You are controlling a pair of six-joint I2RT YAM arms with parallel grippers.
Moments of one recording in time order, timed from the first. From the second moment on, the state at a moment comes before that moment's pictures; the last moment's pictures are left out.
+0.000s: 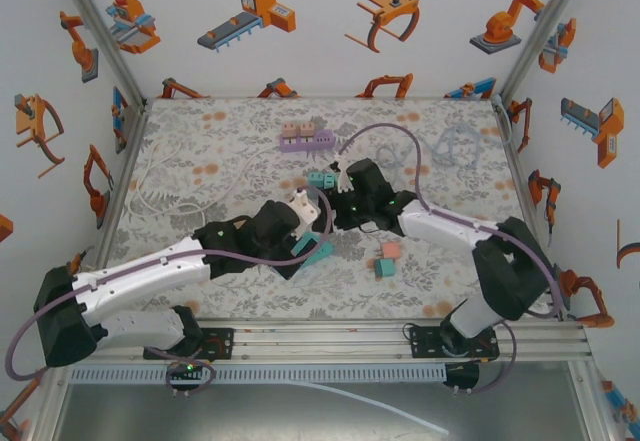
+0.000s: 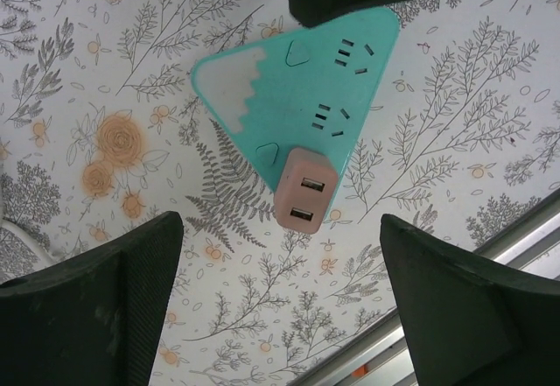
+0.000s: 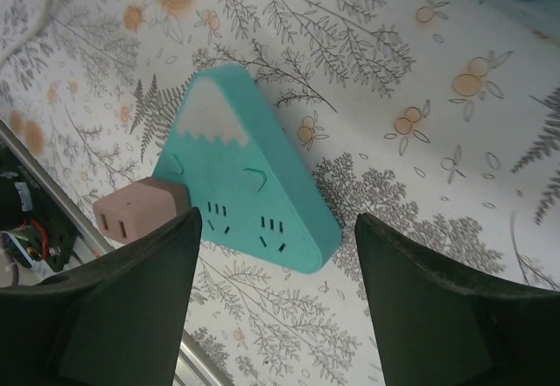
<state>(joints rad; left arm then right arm) -1.10 1.18 0.90 -0.61 -0.32 -0.08 0.70 1.57 0.93 -0.12 -0.33 0.42</state>
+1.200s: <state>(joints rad) -1.10 1.48 0.87 -0.51 -0.31 0.08 0.78 1.83 1.05 -0.12 -0.42 0.31</state>
